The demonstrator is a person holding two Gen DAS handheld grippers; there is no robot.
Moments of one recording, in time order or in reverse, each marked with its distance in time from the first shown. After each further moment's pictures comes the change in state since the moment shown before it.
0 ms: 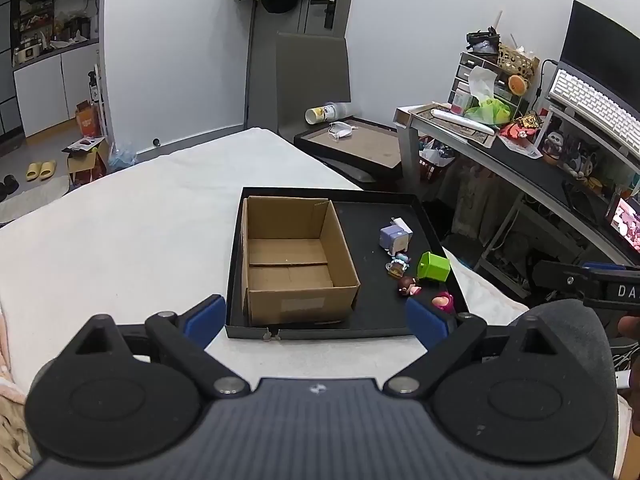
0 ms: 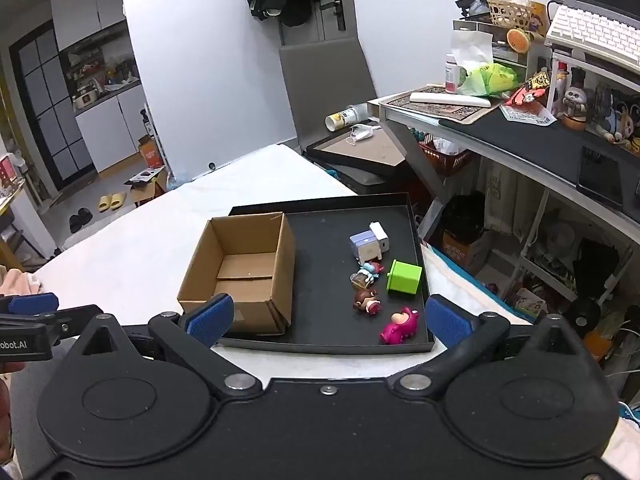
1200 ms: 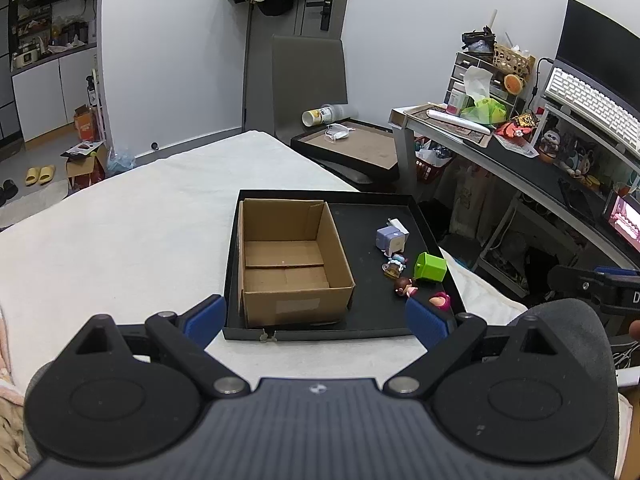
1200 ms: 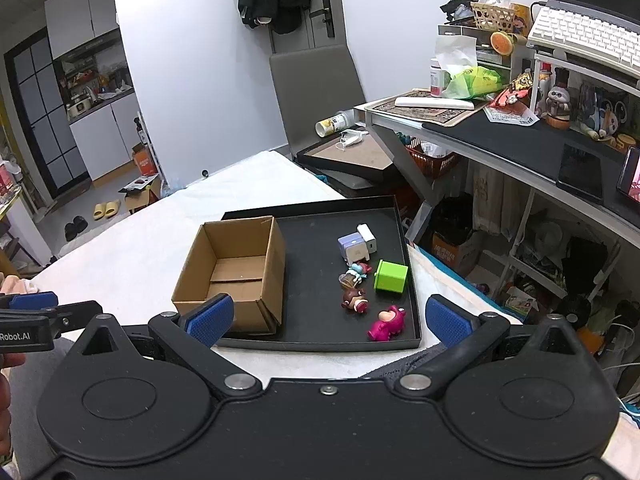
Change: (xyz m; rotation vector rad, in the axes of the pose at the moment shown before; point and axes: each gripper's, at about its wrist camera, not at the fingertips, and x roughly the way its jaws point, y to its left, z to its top) left arm 0.002 -0.006 -0.005 0.009 -0.009 -0.002; right arm -0.013 -0.006 -0.006 0.018 -0.017 -0.023
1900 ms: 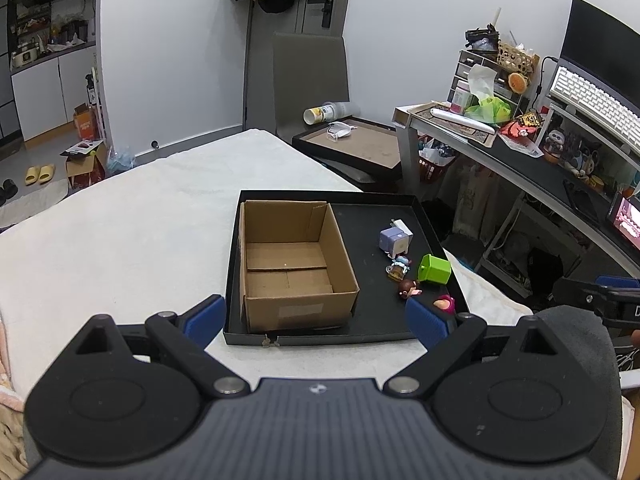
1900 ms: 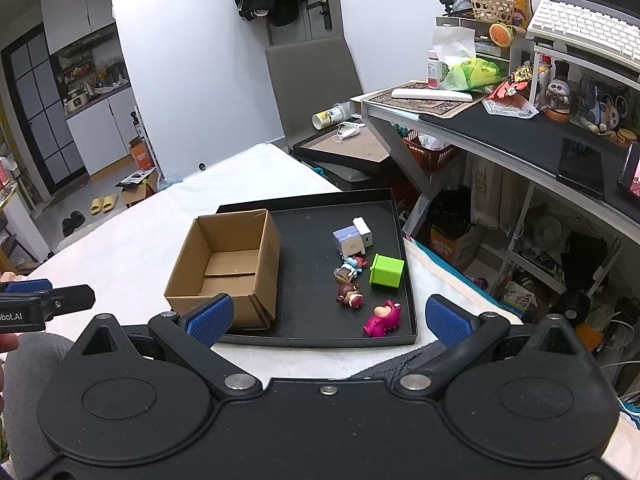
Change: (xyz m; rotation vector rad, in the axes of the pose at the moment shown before) left arm 0.009 0.005 0.008 0.000 0.011 0.004; right arm 0.010 -0.006 -0.003 0.000 0.021 0.000
